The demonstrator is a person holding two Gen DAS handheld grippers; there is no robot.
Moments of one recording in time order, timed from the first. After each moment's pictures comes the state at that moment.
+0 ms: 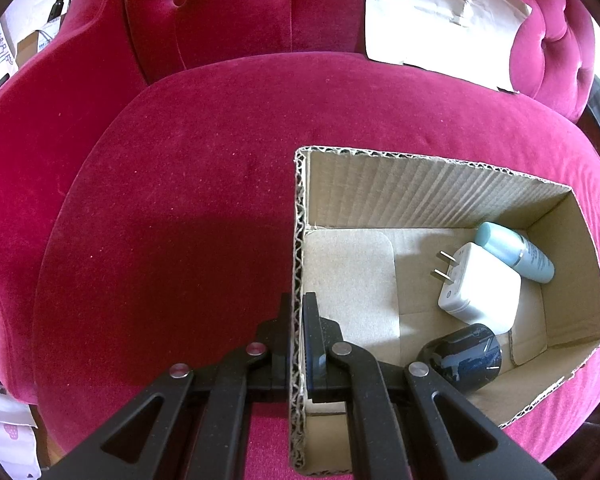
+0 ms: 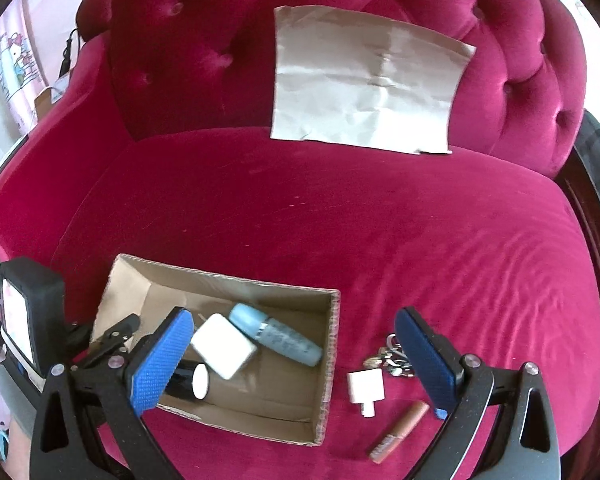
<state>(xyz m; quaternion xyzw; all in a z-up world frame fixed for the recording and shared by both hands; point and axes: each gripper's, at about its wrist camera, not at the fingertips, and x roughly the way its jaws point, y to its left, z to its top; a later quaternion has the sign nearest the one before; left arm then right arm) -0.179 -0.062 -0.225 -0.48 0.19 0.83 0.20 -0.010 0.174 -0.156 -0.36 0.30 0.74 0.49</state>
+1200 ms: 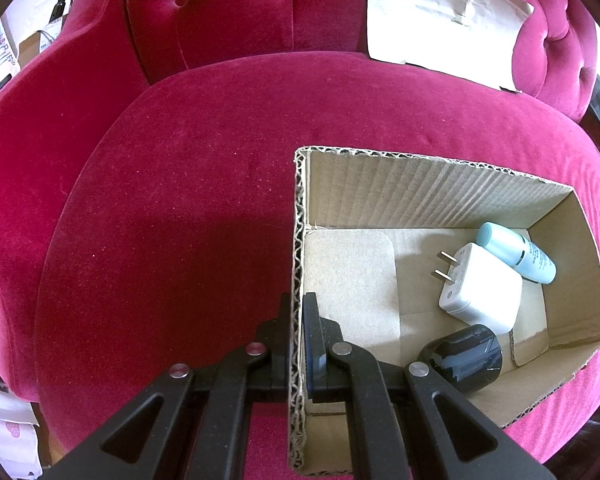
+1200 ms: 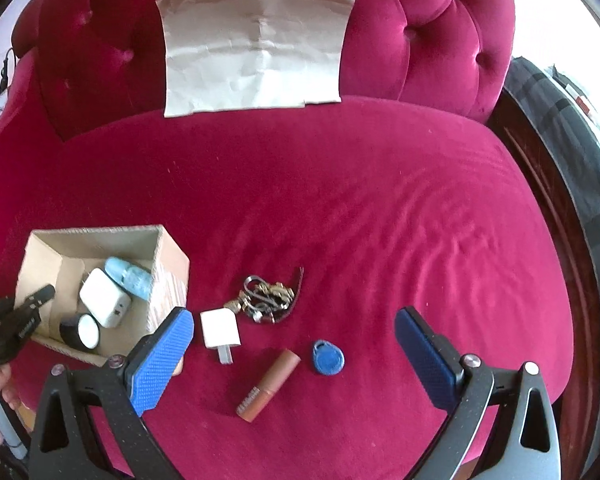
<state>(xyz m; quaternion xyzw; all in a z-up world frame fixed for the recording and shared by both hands) -0.179 -0.064 -0.224 -0.48 0.19 0.83 0.20 0.101 0.168 -0.183 -0.38 0.34 0.66 0.55</state>
